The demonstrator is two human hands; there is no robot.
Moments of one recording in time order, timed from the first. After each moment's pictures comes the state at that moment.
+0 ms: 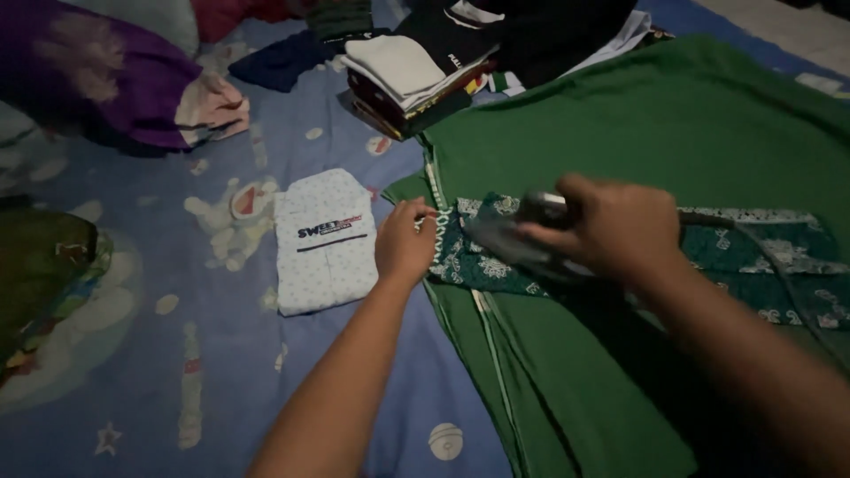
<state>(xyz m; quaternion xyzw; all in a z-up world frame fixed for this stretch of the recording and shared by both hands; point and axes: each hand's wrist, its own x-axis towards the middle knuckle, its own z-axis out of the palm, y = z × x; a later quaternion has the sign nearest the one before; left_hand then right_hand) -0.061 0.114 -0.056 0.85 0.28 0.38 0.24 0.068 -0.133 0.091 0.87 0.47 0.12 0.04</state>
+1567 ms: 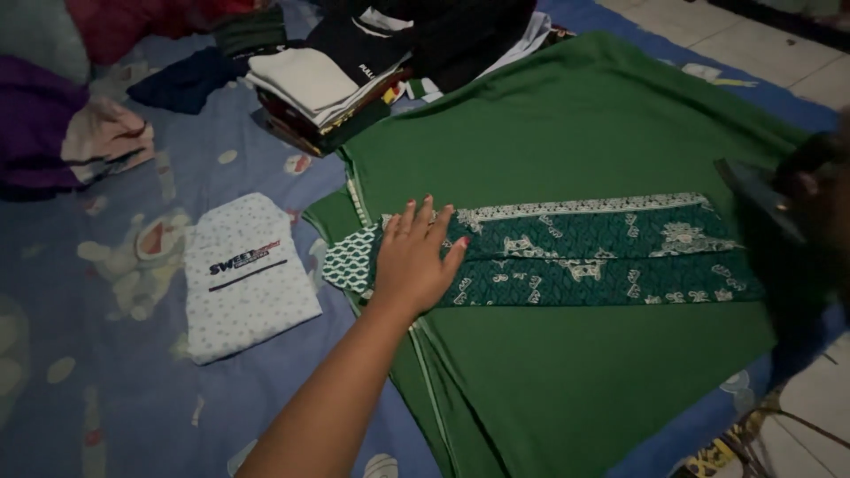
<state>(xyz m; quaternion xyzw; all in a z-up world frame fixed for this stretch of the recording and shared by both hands) -0.008 0.016 -0.018 0.96 0.13 0.22 0.09 0.375 -0.473 -0.089 0.92 0.19 0.32 0.07</state>
